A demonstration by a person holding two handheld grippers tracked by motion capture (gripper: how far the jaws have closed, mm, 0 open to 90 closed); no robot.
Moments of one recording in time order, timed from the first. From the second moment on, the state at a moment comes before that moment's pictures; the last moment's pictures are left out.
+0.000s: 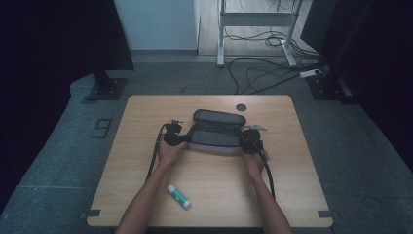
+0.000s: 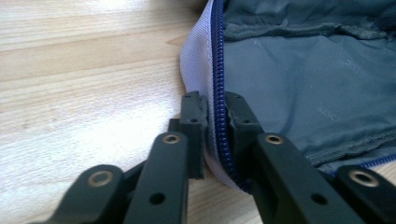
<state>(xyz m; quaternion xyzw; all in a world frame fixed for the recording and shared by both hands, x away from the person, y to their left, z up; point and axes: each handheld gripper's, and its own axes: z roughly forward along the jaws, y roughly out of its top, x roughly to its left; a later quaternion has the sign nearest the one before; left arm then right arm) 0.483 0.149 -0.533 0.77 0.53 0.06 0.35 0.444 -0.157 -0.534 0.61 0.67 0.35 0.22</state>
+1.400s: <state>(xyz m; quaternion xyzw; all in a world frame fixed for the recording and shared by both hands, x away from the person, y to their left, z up) 0.393 0.197 -0.460 0.77 0.46 0.08 0.45 0.362 -0.145 -0.474 0.52 0.68 0.46 0.23</state>
